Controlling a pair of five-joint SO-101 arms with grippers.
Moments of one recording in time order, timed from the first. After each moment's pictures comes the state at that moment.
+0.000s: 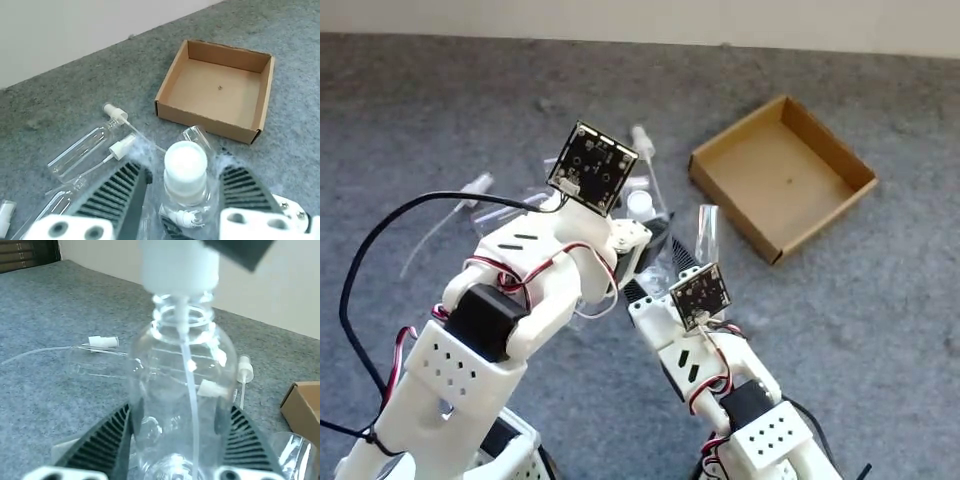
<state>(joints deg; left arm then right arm) 27.2 -49.5 31.0 55.7 4.9 -35.3 -79.8 96.0 3.0 4.4</state>
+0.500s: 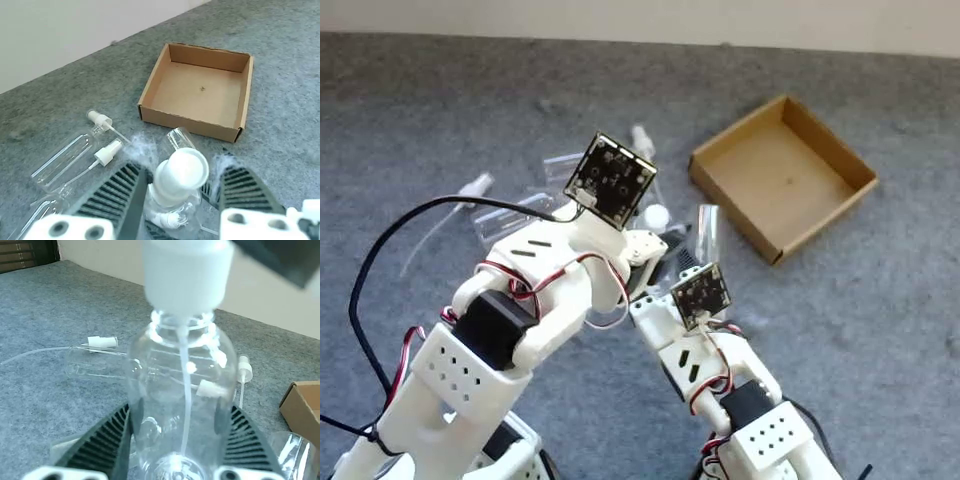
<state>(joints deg) 31.3 -49.5 31.0 55.3 4.8 -35.1 -79.8 96.0 3.0 4.4</state>
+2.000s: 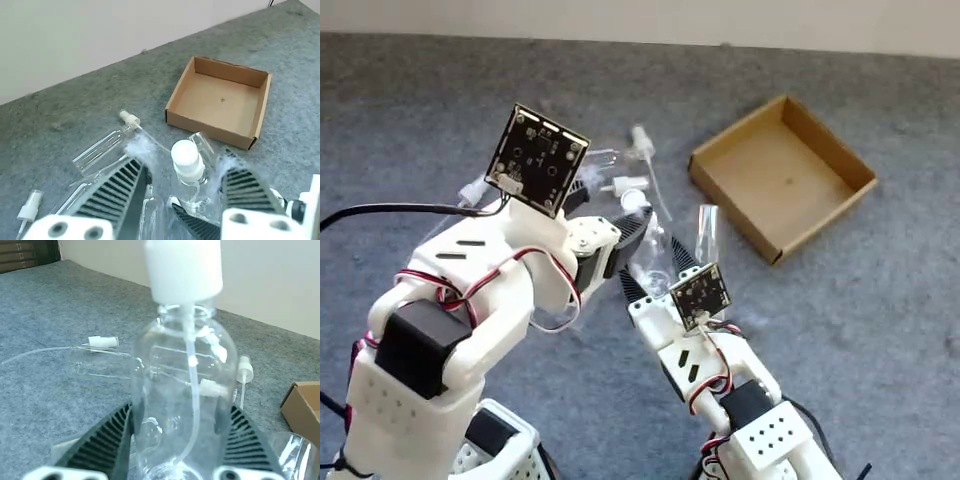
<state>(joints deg) 25.0 -50.1 12.5 73.5 4.8 -35.2 -79.8 96.0 3.0 4.4</state>
